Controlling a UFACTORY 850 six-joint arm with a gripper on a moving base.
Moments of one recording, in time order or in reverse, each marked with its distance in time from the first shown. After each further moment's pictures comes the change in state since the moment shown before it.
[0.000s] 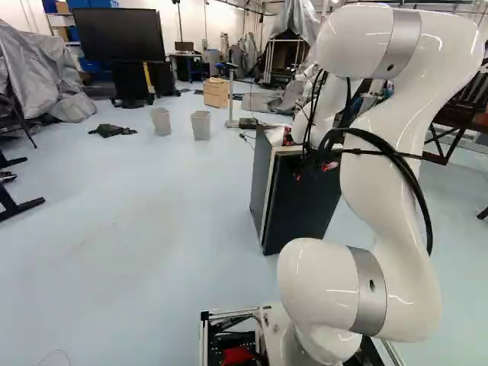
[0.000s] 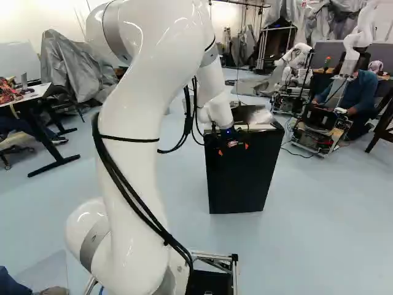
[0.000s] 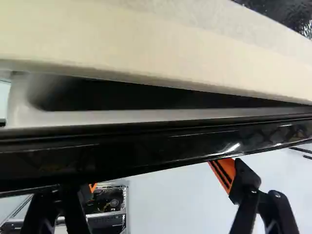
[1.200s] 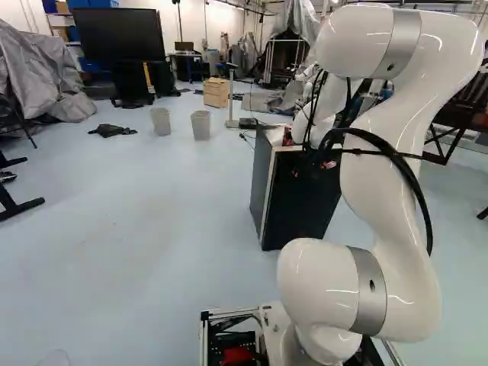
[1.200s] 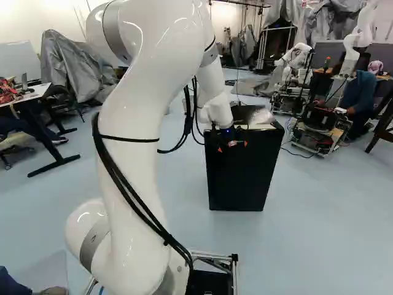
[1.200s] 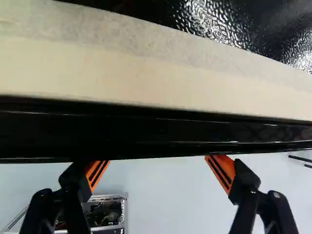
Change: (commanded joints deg) arm 0.0 0.0 0.0 0.0 4.1 0.0
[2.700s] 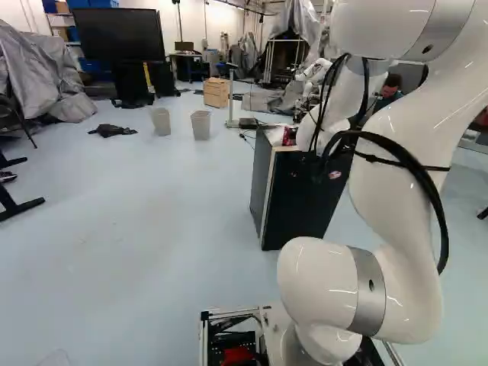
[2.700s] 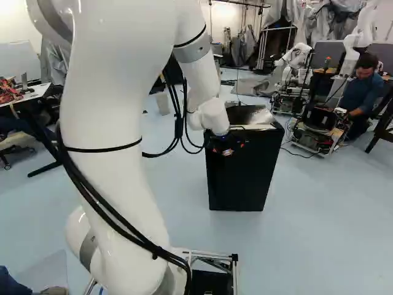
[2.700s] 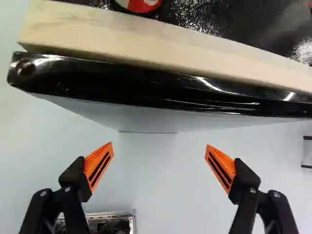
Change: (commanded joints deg) arm -2.2 12.6 16.9 2.7 17.0 0.0
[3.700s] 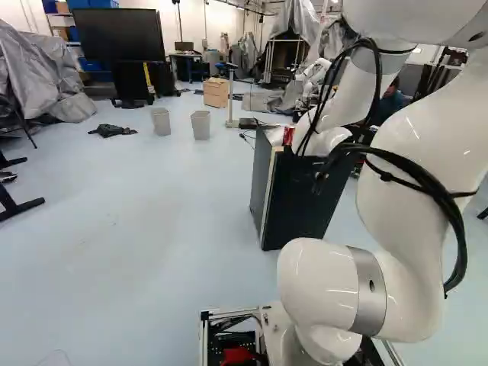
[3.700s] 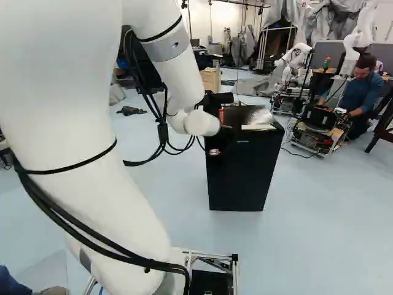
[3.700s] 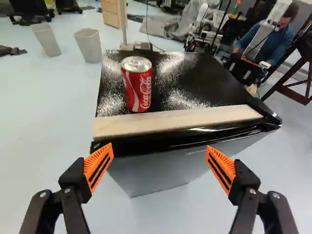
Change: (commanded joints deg) arm 2.8 10.3 11.9 16.4 28.9 0.0
